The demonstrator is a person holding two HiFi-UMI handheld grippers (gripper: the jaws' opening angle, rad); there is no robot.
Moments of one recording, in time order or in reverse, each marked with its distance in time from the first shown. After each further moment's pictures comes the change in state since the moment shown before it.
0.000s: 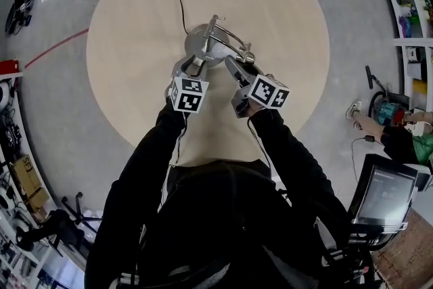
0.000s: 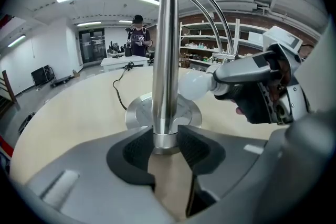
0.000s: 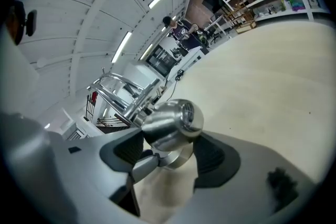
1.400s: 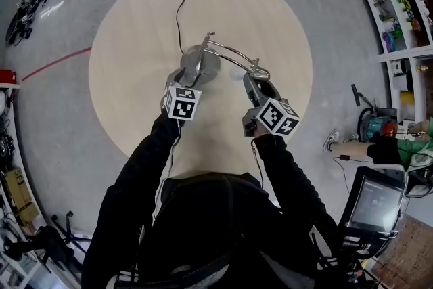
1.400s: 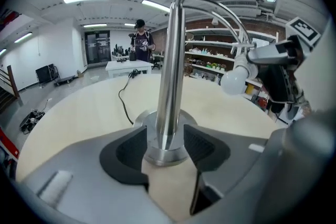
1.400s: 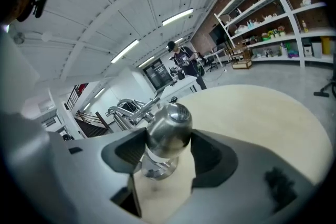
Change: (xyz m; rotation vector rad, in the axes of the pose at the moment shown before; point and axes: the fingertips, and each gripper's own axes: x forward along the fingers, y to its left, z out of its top) left arm 0.004 0.009 0.032 -0.047 -0.033 0.019; right arm -0.078 0.006 0.081 -0.212 -0.175 -0.193
